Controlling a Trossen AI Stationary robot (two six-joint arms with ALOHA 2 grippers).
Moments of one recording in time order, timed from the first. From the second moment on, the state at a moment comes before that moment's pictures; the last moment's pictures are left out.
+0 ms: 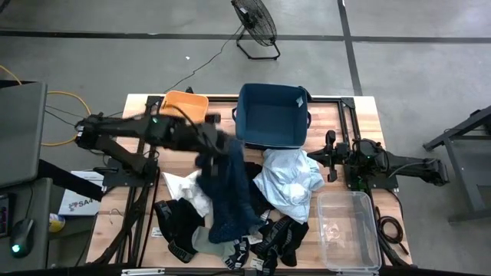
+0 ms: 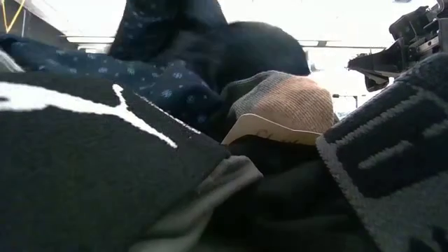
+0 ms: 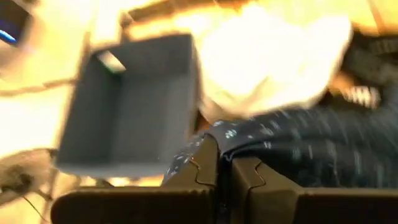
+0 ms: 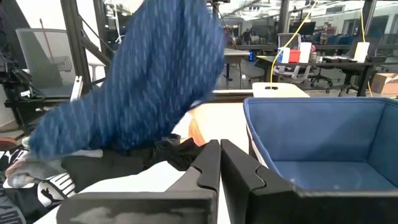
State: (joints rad) left arm -0.11 1.43 1.68 -0.96 -0.33 0.16; right arm -0.14 0.05 0.01 0.06 -0.08 0.01
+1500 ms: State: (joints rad) left arm 0.17 1.81 2.35 0.06 -0.65 1.10; right arm -0.14 0.05 0.01 0.06 -0.08 0.01
